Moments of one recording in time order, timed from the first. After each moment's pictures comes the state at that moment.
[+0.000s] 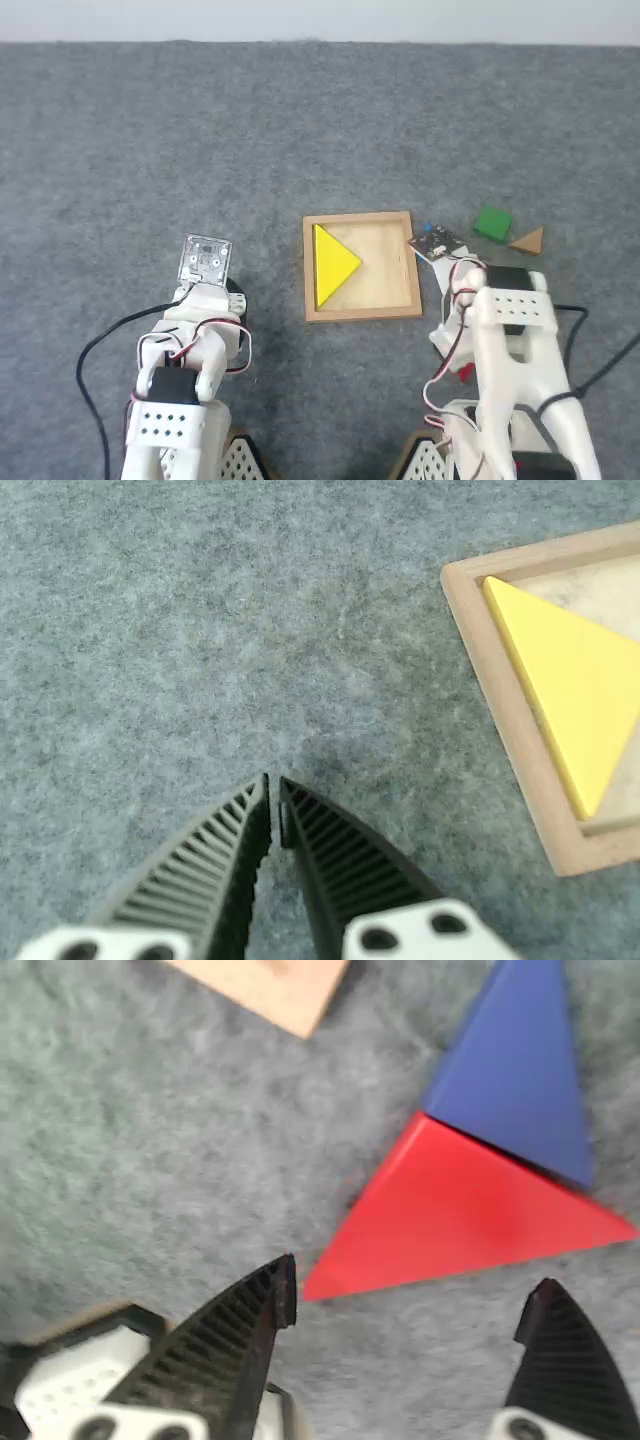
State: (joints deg) left arm -2.6 -85.3 97.9 46.7 -0.2; right arm -1.5 -30.9 59.3 74.7 29.9
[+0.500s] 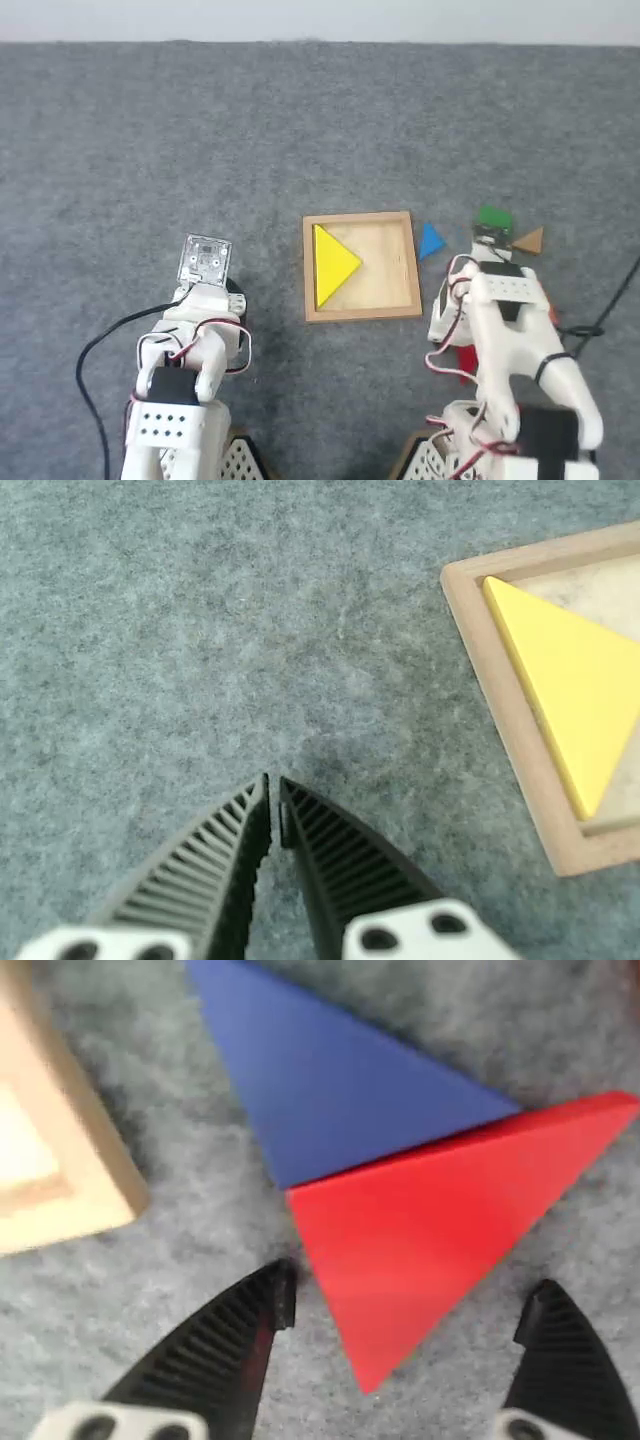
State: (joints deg) left arm -2.6 -85.3 97.9 46.7 -0.2; right arm 1.1 -15.4 58.9 61.1 -11.1
